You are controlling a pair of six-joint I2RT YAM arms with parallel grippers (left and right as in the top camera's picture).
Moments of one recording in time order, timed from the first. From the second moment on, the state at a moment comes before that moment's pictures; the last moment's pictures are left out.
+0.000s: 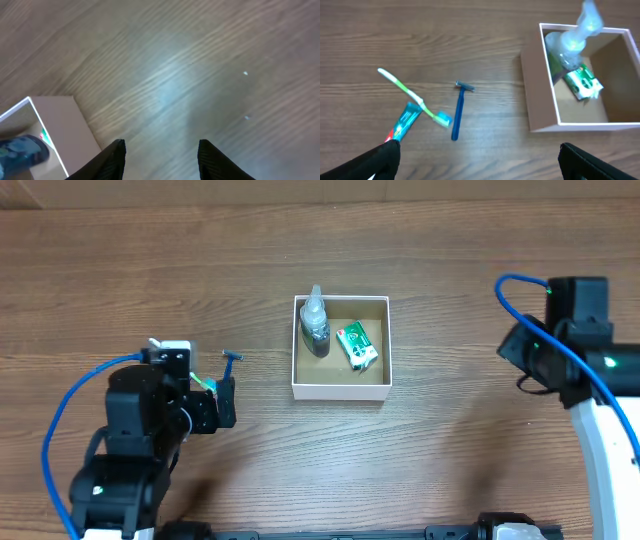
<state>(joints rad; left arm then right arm) -0.07 0.80 0.90 -0.86 0.08 -0.11 -0.04 1.23 1.31 -1.16 0.11 0.57</state>
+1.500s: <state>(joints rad) -0.09 1.84 1.07 -0.68 -0.02 -0.02 -0.04 1.07 1.27 -1.25 0.09 0.51</state>
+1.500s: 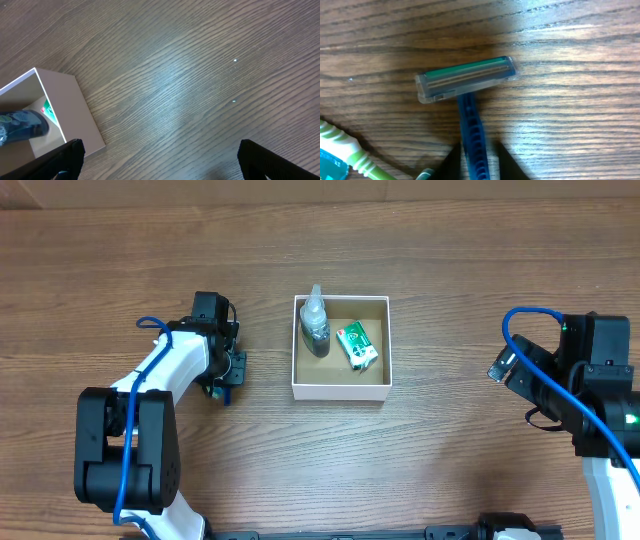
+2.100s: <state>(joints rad) -0.25 1.63 1.36 -0.84 -0.02 -0.03 -0.04 1.07 1.27 -1.24 0.10 0.53</state>
